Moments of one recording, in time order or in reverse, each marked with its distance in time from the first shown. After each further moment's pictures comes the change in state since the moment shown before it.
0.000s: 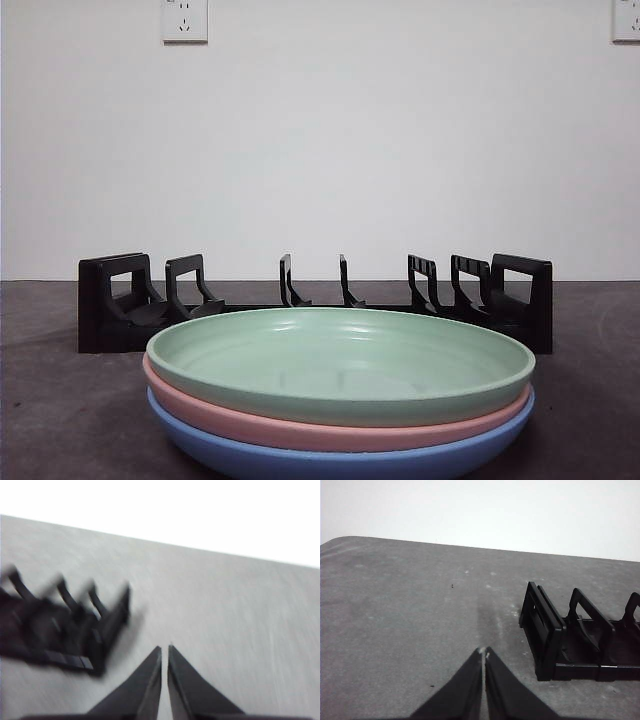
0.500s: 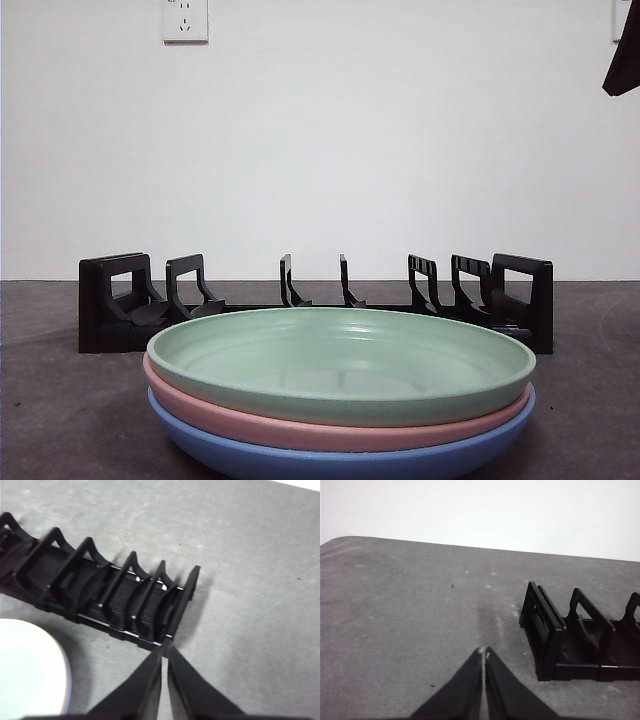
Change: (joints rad) left arm 0.000 0.000 0.000 0.000 0.000 0.000; right arm 0.156 0.517 0.649 -0.539 -0.070 0.034
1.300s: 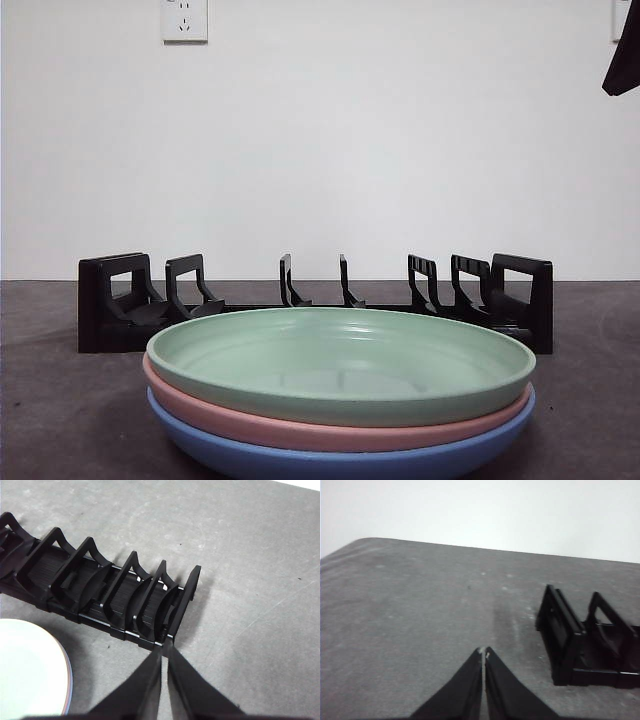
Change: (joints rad) left arm 0.000 0.000 0.000 0.000 -0.055 0.003; right arm 0.000 0.001 0.000 0.000 -0.009 0.006
